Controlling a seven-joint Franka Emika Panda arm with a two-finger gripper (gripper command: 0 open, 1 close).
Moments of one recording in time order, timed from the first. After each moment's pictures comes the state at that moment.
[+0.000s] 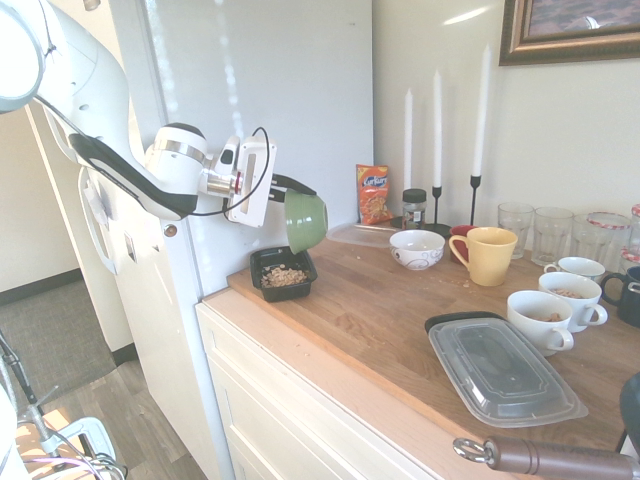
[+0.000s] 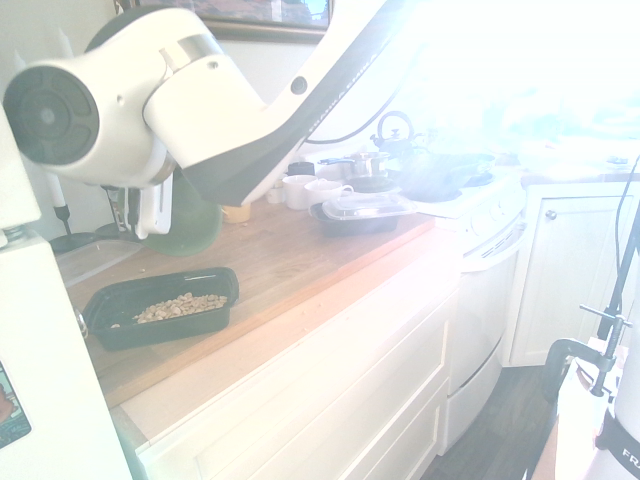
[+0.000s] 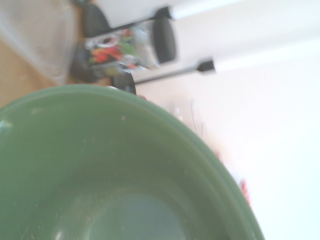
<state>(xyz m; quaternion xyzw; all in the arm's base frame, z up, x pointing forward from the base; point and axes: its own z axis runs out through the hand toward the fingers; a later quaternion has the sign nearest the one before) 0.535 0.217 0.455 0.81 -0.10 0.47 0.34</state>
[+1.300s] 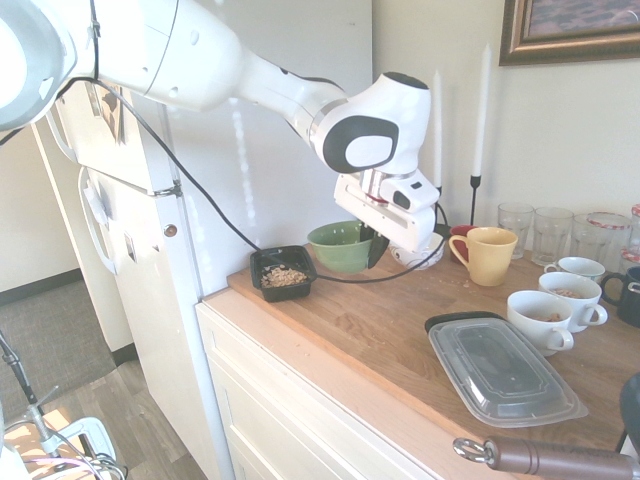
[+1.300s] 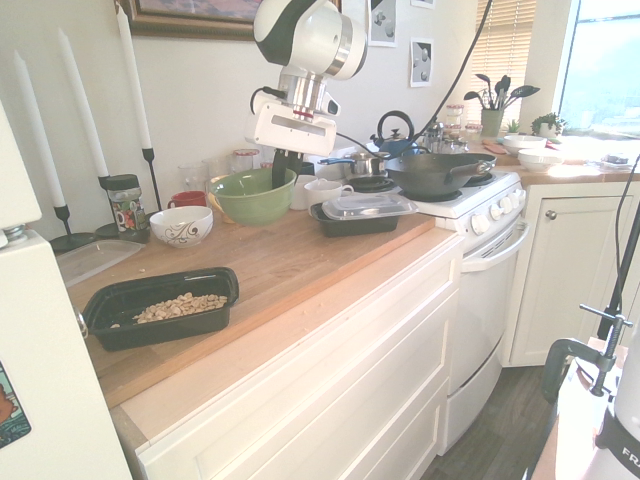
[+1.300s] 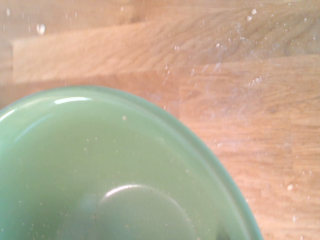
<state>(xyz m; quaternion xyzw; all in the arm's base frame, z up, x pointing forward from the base) 0.608 -0.116 0.420 0.90 -0.42 -0.01 -0.15</state>
